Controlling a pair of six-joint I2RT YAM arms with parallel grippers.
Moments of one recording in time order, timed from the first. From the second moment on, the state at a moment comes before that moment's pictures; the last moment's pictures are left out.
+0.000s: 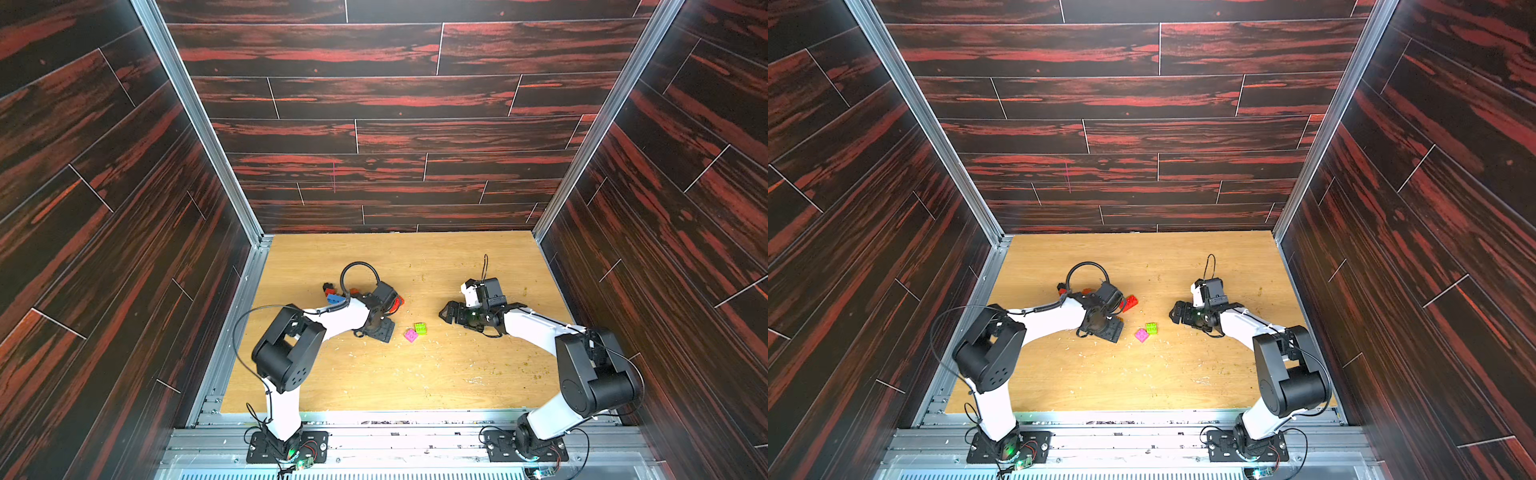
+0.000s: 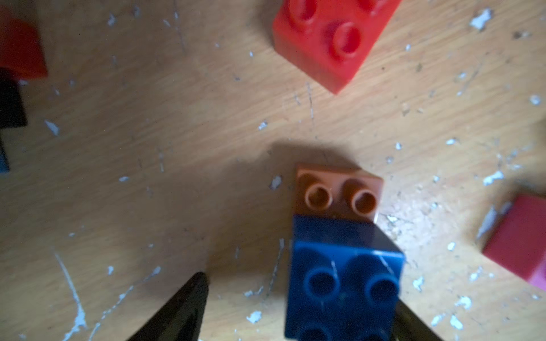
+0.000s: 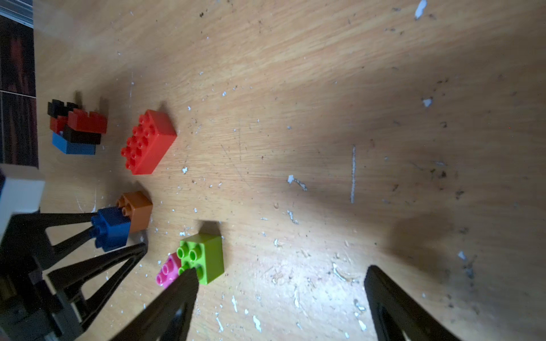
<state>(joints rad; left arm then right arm) -0.63 1.86 1.14 -0.52 -0.08 -0.26 0.30 1.60 0.83 -0.21 -0.33 0.45</state>
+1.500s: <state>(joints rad) -0.63 1.80 0.81 0.15 -0.04 -0.15 0.31 1.62 0.83 -0.20 -0.35 0.45</state>
